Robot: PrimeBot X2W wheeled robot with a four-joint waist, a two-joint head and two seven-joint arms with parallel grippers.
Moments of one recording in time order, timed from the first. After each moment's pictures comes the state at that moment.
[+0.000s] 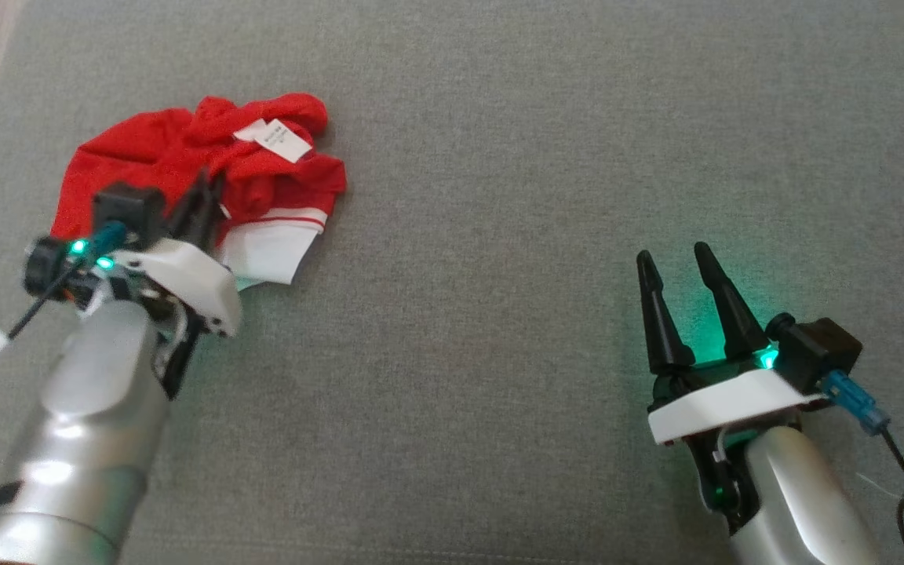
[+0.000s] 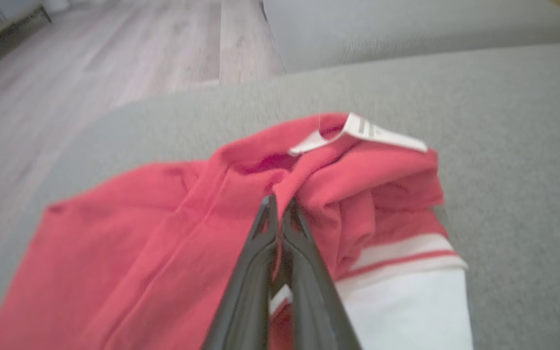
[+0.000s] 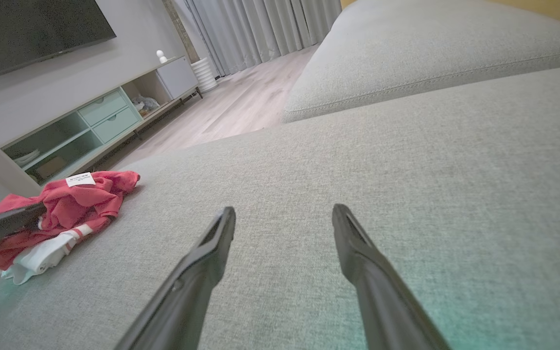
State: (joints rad) left arm -0.74 0.23 -0.39 0.90 -0.33 -0.13 -0.08; right arm -0.20 -0.05 0.21 0.31 0.30 0.13 -0.24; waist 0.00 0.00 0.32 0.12
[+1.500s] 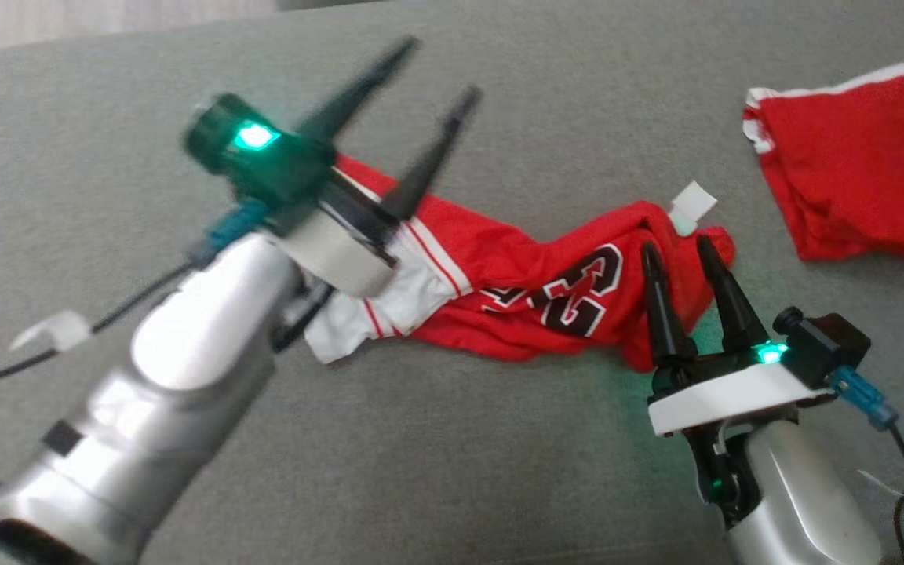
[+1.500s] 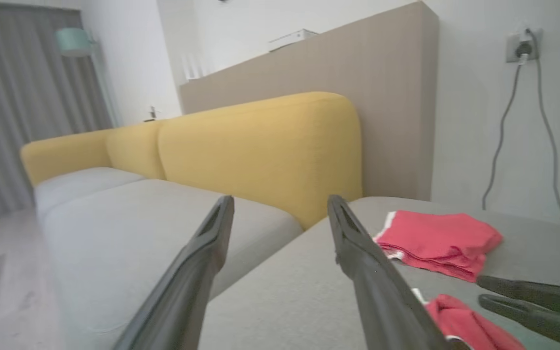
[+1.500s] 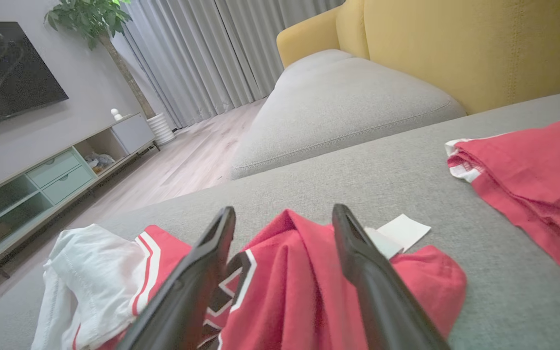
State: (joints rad) left arm -0.85 0.25 -0.81 0.41 -0.46 -0.11 -0.26; right arm -0.22 -0.05 0.22 0.31 0.37 0.13 -0.25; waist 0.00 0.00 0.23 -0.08
